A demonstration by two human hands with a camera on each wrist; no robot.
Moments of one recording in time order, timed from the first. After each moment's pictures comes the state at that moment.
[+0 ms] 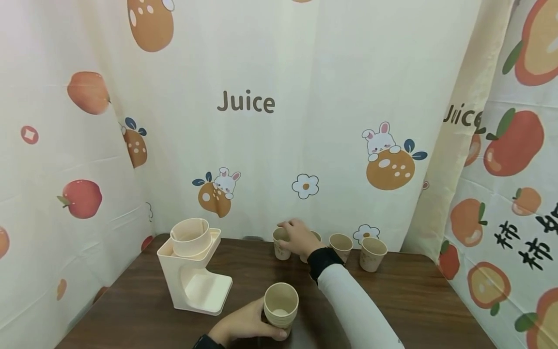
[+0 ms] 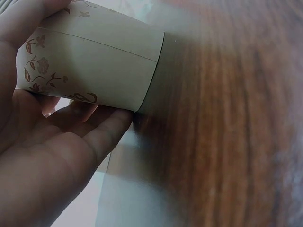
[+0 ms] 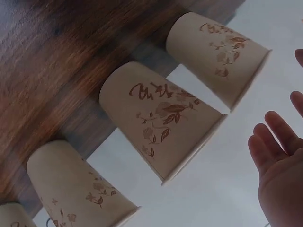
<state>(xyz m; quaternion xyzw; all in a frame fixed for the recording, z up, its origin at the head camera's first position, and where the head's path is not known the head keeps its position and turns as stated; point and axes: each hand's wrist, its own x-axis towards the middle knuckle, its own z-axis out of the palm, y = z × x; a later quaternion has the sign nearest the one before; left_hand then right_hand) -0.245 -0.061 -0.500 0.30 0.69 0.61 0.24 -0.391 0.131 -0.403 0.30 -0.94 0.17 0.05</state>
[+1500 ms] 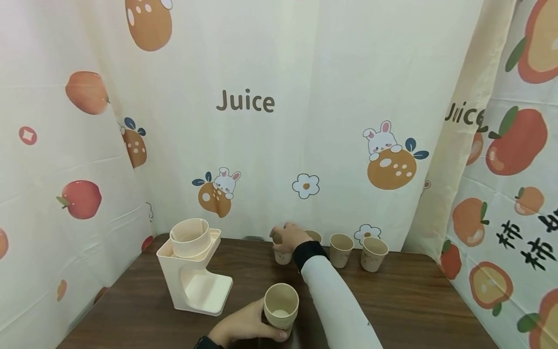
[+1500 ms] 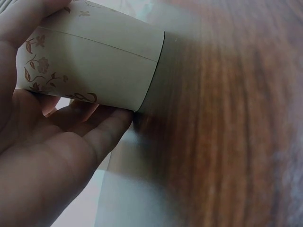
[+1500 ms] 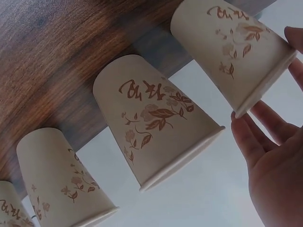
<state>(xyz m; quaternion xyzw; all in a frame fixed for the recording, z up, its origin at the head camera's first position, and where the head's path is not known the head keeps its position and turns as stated) -0.242 -0.061 -0.499 0.29 0.71 0.60 0.22 -0.402 0.107 -0.408 0.26 -0.96 0.09 -0.04</state>
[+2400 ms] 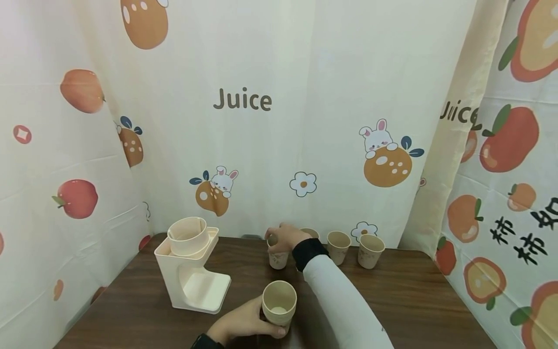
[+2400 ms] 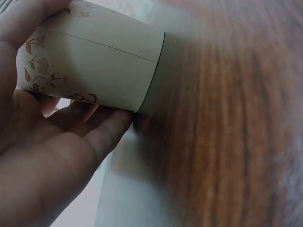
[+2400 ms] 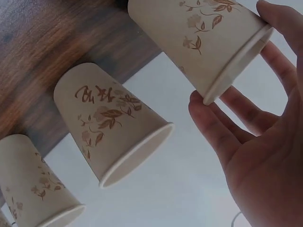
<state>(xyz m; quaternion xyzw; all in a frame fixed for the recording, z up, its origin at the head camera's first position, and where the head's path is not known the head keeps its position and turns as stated) -0.244 -0.061 -0.499 0.29 0.72 0.60 0.22 -0.386 0.103 -0.386 0.27 -0.95 0.10 -0.10</state>
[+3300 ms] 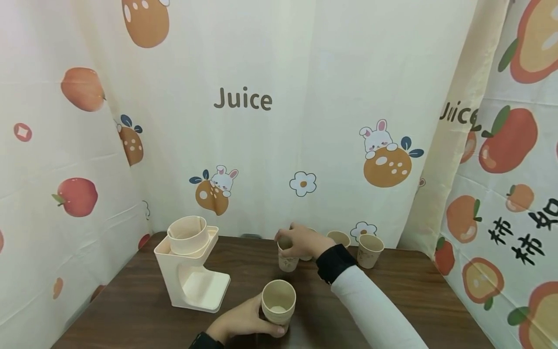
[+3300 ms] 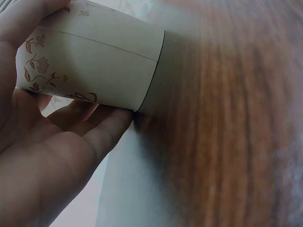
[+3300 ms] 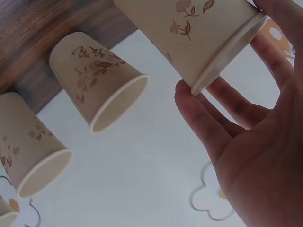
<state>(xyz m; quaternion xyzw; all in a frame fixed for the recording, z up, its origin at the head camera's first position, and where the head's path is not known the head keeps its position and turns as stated) -0.242 -0.062 -0.495 0.27 0.73 0.59 0.21 -0.350 0.145 -0.362 0.34 -0.93 0.12 -0.06</state>
